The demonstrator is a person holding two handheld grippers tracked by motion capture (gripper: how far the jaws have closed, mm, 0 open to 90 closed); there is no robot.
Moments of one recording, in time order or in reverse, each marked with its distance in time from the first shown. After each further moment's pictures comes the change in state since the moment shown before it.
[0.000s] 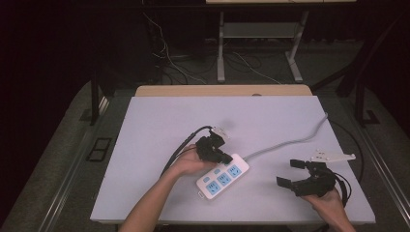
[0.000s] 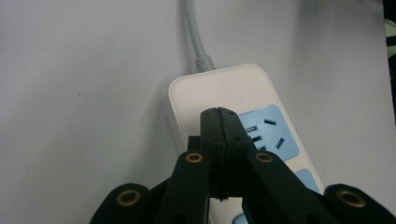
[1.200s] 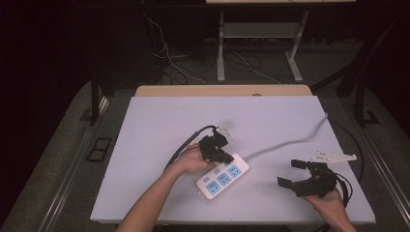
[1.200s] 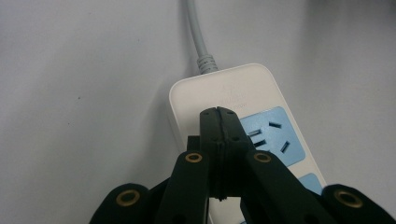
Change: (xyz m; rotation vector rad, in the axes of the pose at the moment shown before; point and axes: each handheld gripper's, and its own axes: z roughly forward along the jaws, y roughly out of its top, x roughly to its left) left arm -0.003 0.008 0.004 0.052 0.026 0.025; right arm -0.001 -0.001 -0.002 0.002 -0.007 0.002
